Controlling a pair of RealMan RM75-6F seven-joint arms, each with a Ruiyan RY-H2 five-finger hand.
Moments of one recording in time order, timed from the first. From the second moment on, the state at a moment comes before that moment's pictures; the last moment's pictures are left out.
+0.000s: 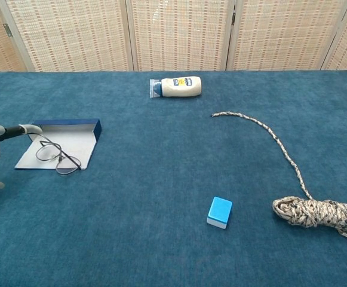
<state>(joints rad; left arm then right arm) -0.53 -1.38 0.02 -1.33 1.36 1.01 0.29 0.06 -1.16 0.09 -1.51 -1.51 1.52 0.19</state>
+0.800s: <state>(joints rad) -0.55 -1.25 0.02 -1.64 1.22 0.97 0.46 0.05 -1.16 0.09 -1.50 -1.51 1.52 0.21</state>
